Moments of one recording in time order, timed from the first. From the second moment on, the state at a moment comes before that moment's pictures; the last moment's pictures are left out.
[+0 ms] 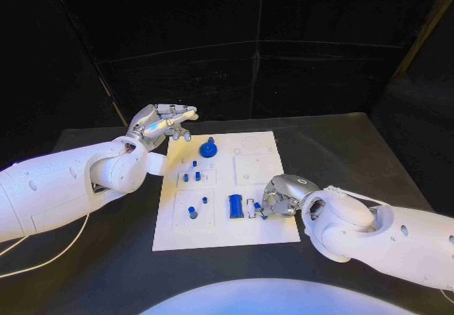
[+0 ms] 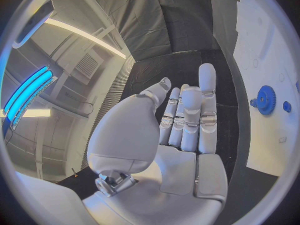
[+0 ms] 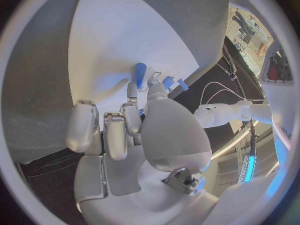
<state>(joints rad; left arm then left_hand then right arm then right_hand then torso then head) 1.20 -0.84 -0.10 1.44 0.00 -0.23 0.48 1.33 -0.05 0.31 0.02 0.05 1.03 0.18 0.12 0.07 1.07 0.11 0.21 0.08 1.28 0.03 1.09 0.61 0.16 1.27 0.11 0.50 0.77 0.92 -0.91 -0.03 1.85 -1.63 -0.33 -0.59 1.33 0.00 -0.27 0.17 0.51 1.06 0.06 0.39 0.29 1.41 -0.01 1.29 1.30 1.47 -0.08 1.50 1.31 0.09 1.42 0.03 1.35 1.18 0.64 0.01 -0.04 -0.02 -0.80</state>
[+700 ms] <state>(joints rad) 1.20 -0.84 -0.10 1.44 0.00 -0.23 0.48 1.33 -0.05 0.31 0.01 0.05 1.02 0.18 0.12 0.07 1.07 0.11 0.21 0.08 1.28 0.03 1.09 0.61 0.16 1.27 0.11 0.50 0.77 0.92 -0.90 -0.03 1.83 -1.72 -0.30 -0.59 1.43 -0.03 -0.24 0.14 0.41 0.97 0.10 0.35 0.27 1.34 0.02 1.22 1.24 1.47 -0.06 1.49 1.31 0.09 1.39 0.05 1.32 1.13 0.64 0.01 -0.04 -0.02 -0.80</state>
